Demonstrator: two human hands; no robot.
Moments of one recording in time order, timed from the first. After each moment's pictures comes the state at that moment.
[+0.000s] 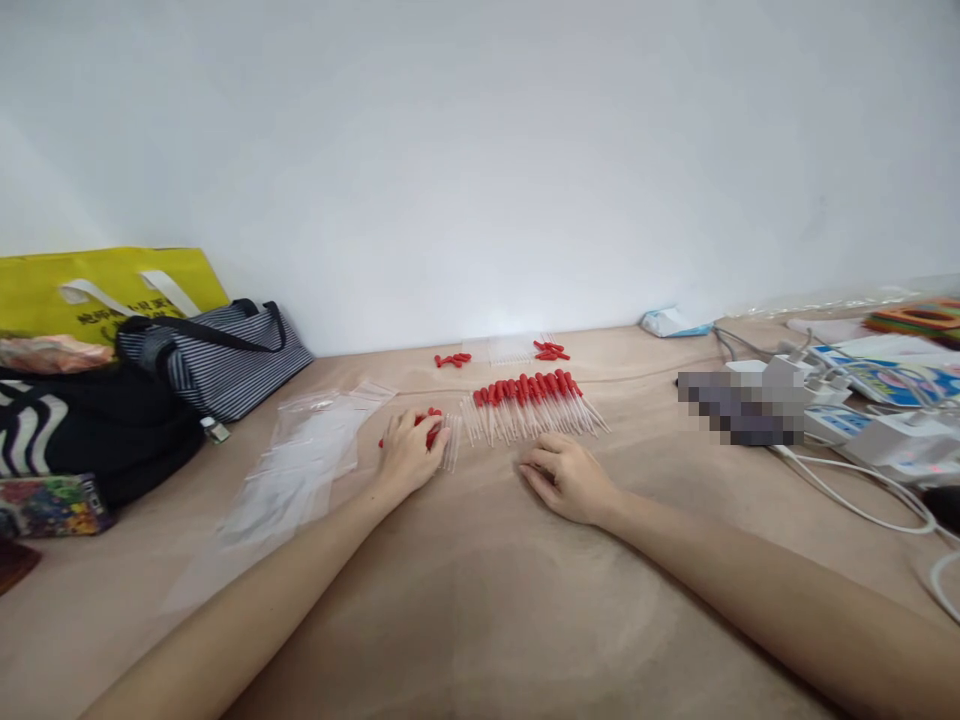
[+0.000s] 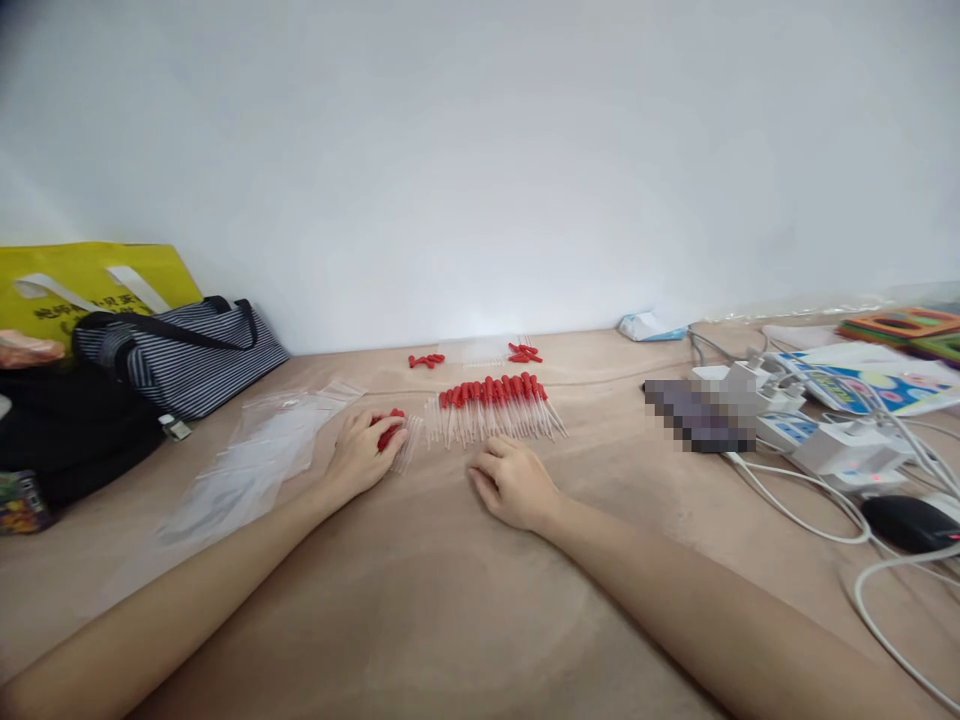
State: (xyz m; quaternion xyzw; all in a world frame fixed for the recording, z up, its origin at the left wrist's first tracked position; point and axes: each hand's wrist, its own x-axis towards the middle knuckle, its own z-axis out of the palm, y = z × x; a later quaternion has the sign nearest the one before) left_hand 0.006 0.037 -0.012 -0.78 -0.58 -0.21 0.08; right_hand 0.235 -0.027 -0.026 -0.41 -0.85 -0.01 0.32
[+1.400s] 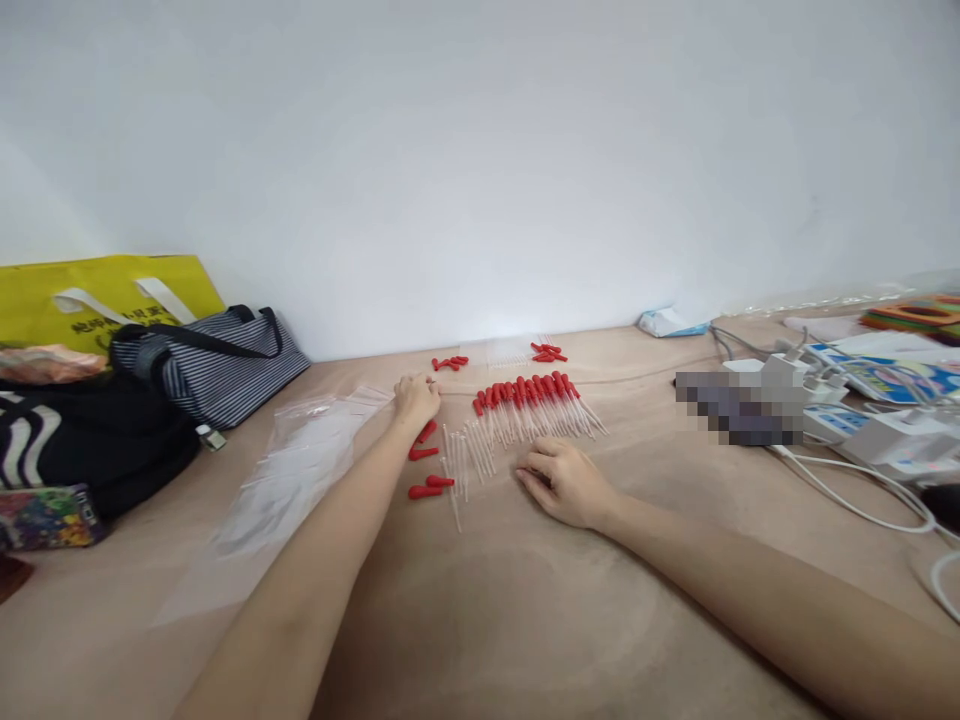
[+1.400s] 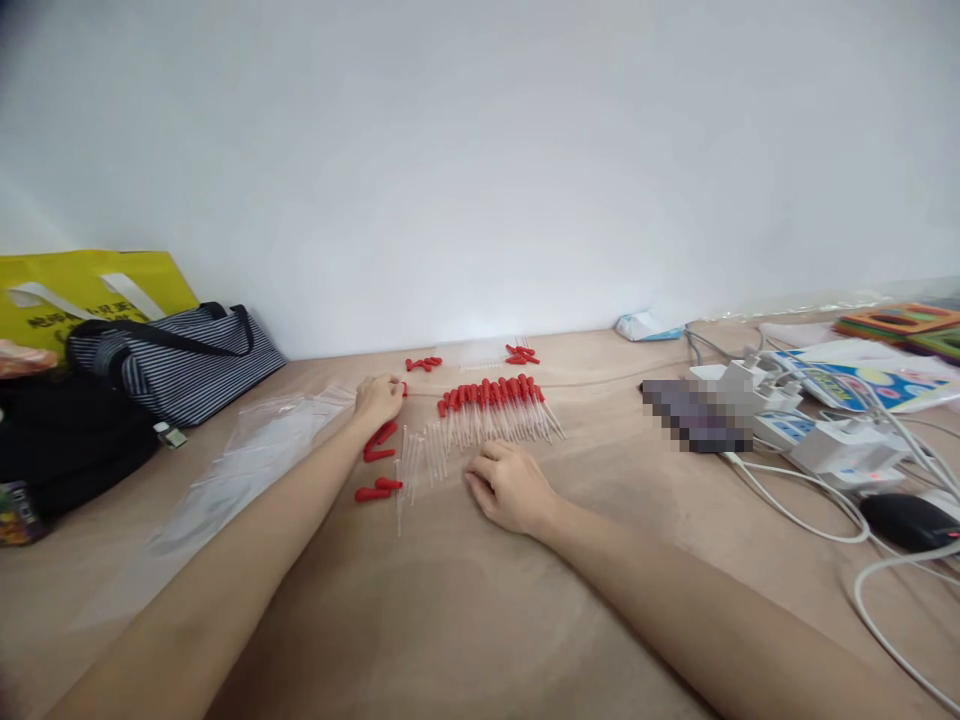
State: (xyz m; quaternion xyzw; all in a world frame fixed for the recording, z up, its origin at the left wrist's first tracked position) left_hand 0.024 0.130 0.006 -0.71 -0.68 -0.20 0.03; right_hand 0.236 -0.026 -0.025 -0.42 -0.86 -0.01 0.30
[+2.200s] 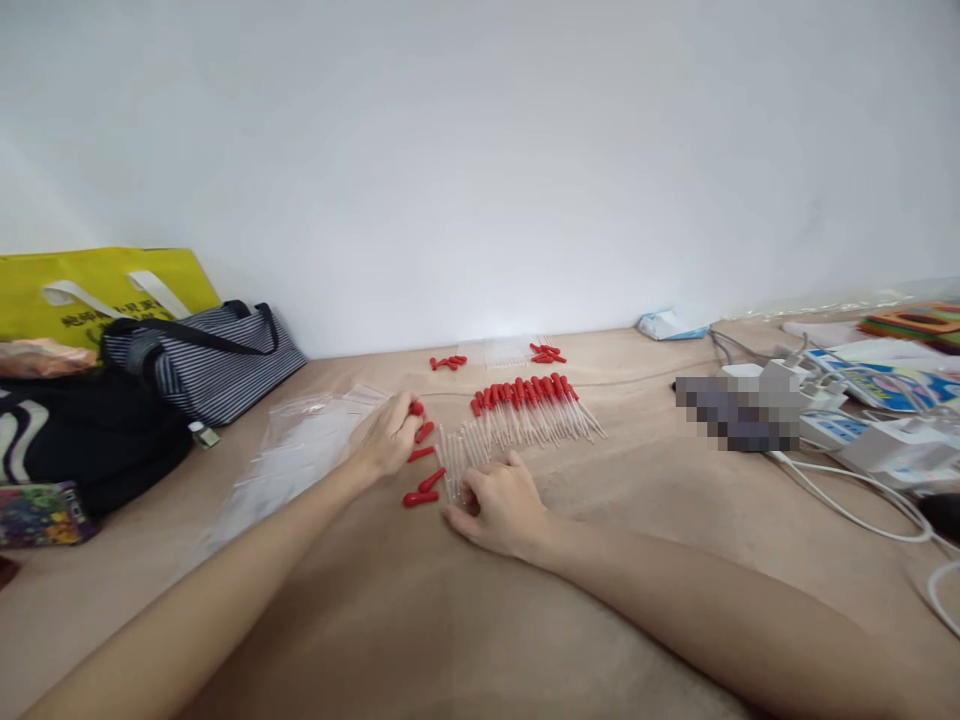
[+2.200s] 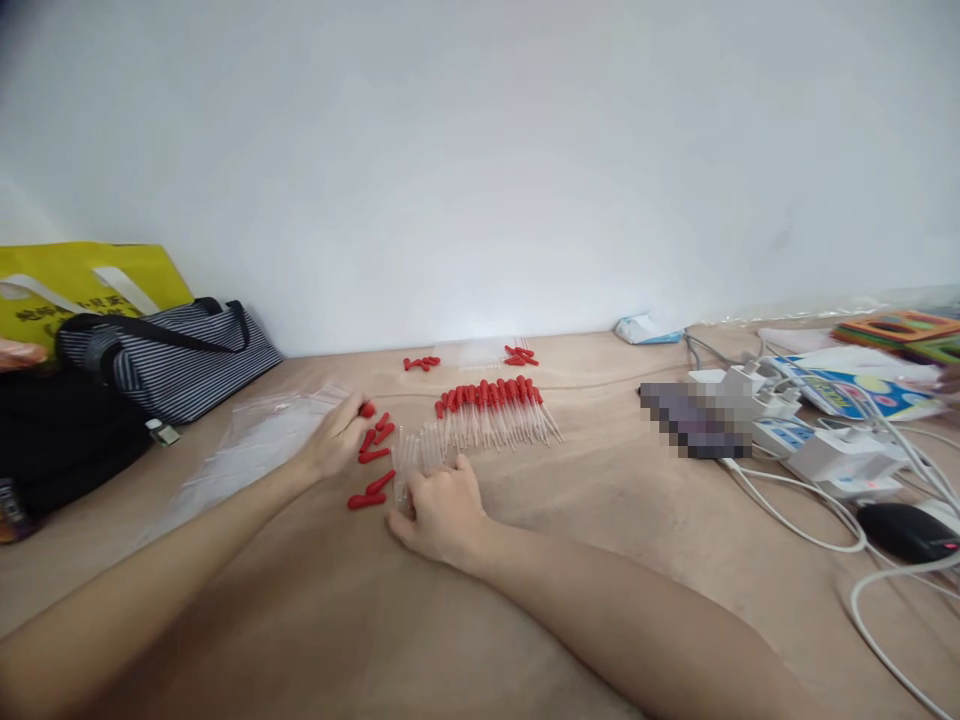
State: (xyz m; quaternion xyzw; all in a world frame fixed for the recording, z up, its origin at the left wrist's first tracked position) left_hand -0.004 0.052 0.025 -0.79 -0.56 -0.24 -0.03; right_hand 0.161 -0.037 -0.011 -0.51 -0.83 0.07 0.22
